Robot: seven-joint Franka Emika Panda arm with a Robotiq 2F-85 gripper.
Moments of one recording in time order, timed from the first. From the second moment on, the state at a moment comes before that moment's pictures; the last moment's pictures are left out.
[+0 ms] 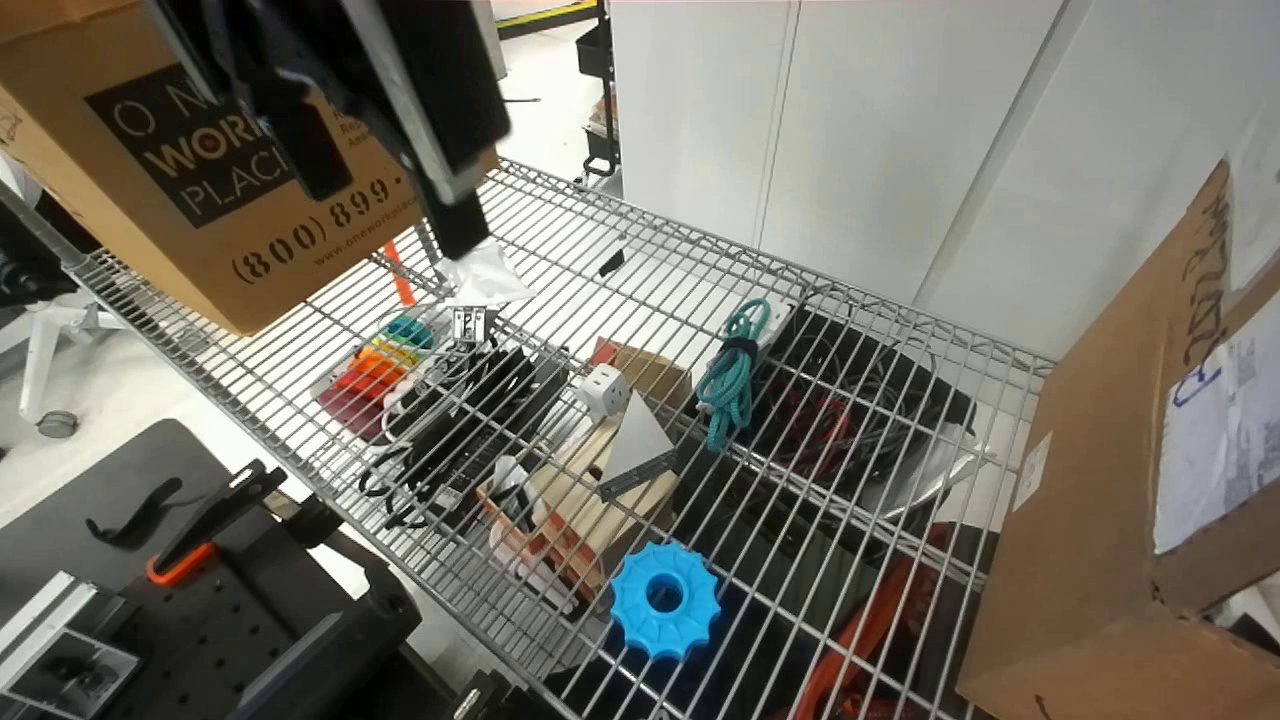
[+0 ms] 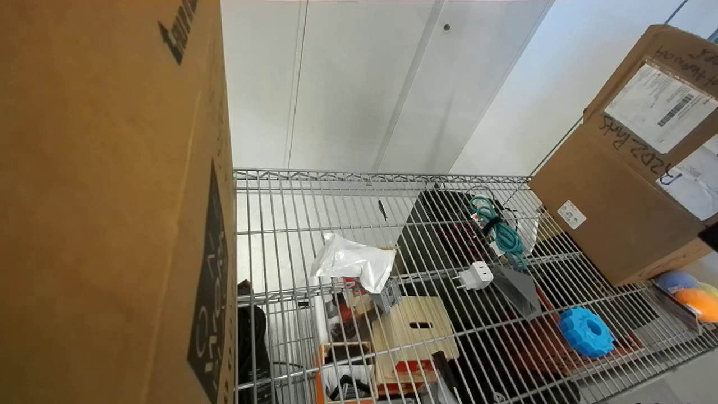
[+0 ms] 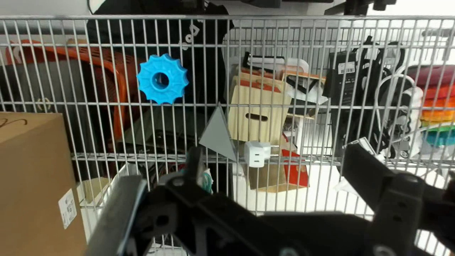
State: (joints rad) arm -0.01 -0.13 -0.03 -2.34 -0.07 2.20 -0.08
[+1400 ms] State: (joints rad) arm -0.08 0.06 -0.08 -2.22 -0.08 2.20 -0.14
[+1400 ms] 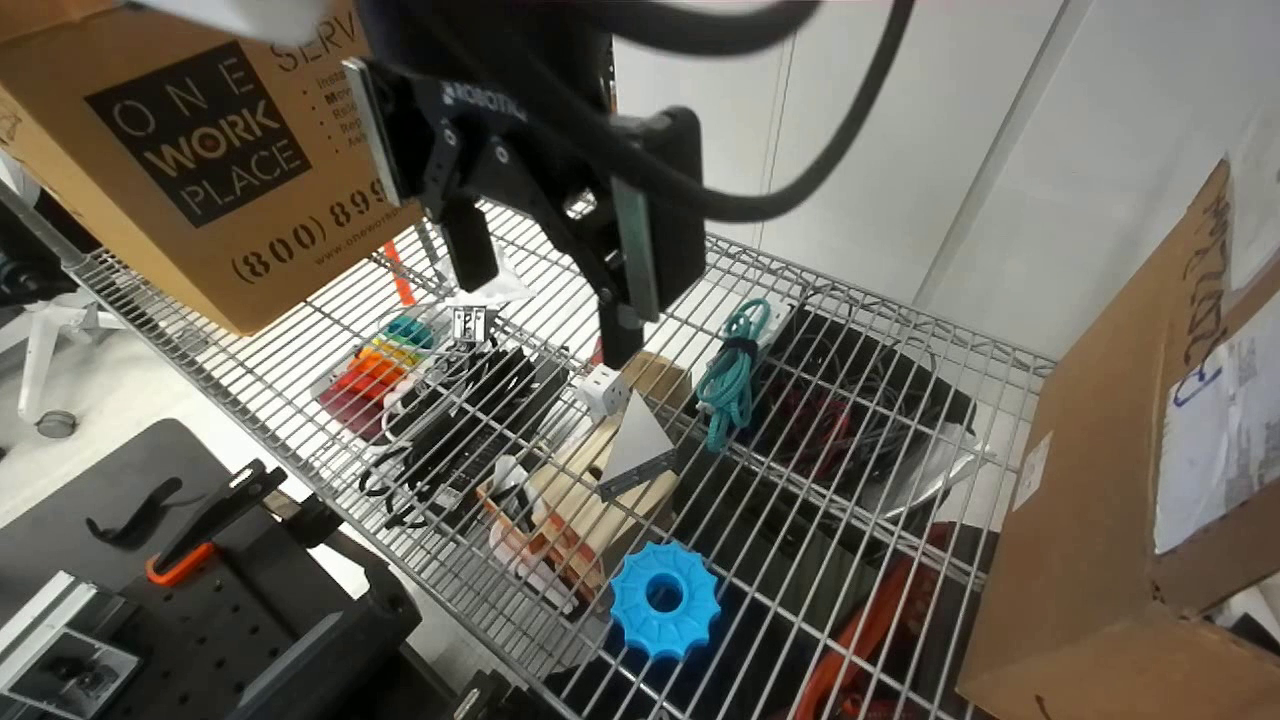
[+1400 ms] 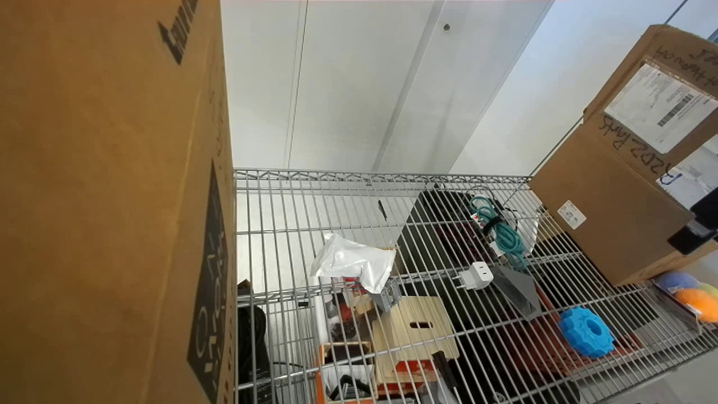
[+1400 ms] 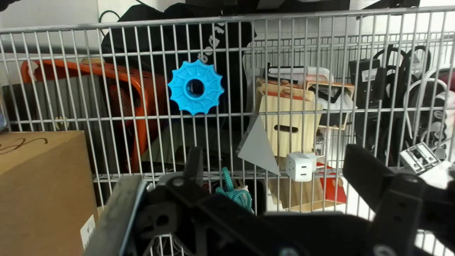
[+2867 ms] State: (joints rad) arm -0.08 0.59 -0.07 -1.75 -0.15 2.20 -0.25
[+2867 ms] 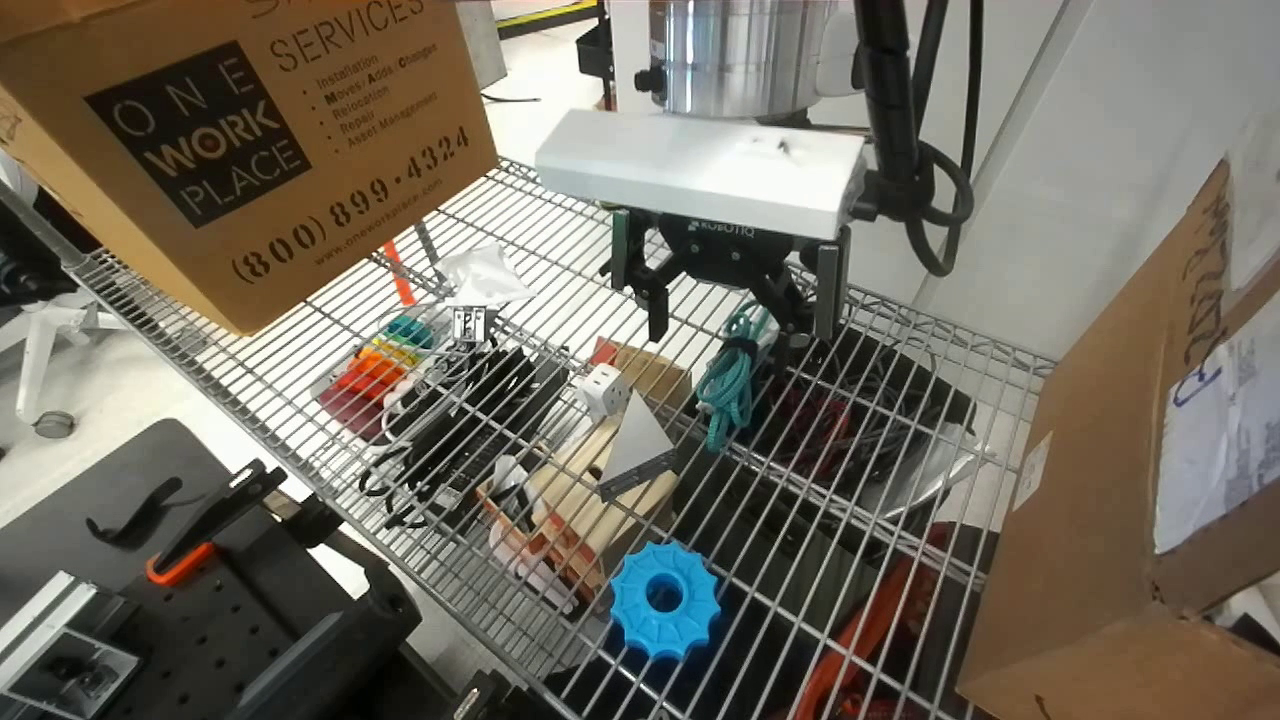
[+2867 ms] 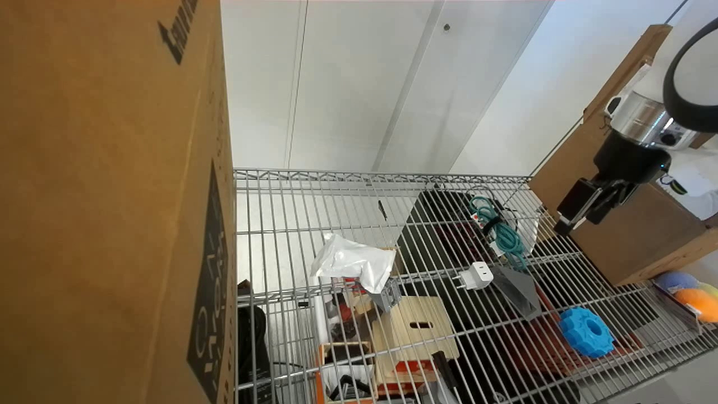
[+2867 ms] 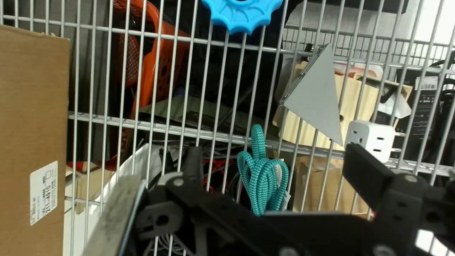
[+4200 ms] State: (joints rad) arm -0.10 0.97 -0.02 -1.32 -0.15 2.17 -0.33
